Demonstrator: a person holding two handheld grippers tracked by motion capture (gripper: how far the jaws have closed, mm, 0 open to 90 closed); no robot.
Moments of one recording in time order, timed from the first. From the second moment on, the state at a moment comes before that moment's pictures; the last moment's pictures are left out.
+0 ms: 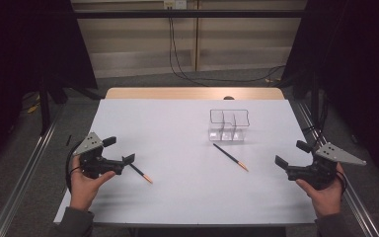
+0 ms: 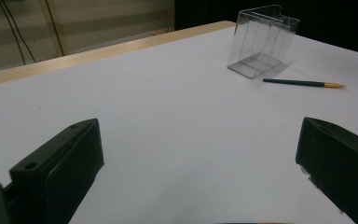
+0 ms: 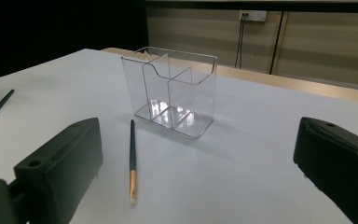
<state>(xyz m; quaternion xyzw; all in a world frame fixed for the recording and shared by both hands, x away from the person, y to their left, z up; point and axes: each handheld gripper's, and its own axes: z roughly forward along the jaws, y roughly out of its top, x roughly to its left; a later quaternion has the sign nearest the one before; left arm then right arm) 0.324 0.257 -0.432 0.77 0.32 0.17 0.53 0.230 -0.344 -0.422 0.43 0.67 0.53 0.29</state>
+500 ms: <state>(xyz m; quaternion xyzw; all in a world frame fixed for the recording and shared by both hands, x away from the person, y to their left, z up) 0.333 0.254 -0.435 0.81 0.31 0.14 0.48 0.230 -0.342 -0.423 0.43 0.67 0.52 0.29</state>
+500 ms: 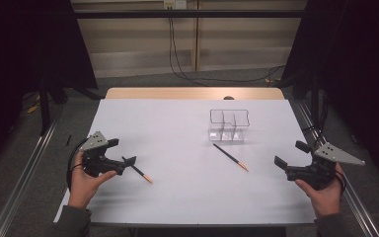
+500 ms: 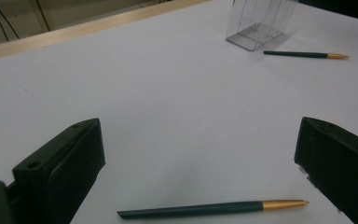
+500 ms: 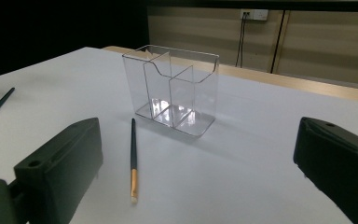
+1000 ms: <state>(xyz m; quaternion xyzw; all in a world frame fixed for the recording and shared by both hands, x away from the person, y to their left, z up) 0.338 0.248 -0.440 0.84 0.31 0.12 0.43 0.231 -0.342 -0.425 0.43 0.67 0.52 0.29</state>
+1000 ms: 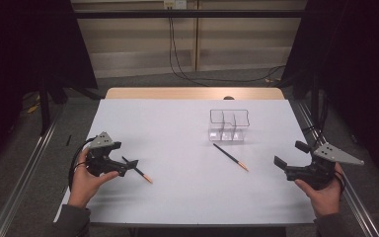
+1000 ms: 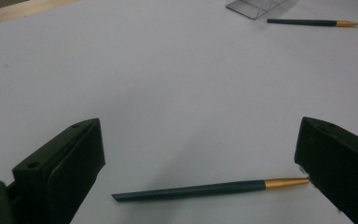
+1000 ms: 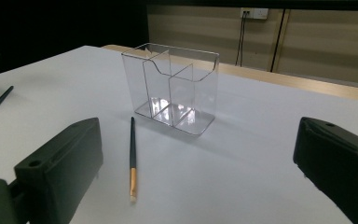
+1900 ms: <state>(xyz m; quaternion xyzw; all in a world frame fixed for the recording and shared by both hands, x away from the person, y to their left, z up) 0.339 0.217 -0.452 0.90 0.26 0.07 0.34 0.232 -0.343 -0.425 0.43 0.68 0.52 0.29</state>
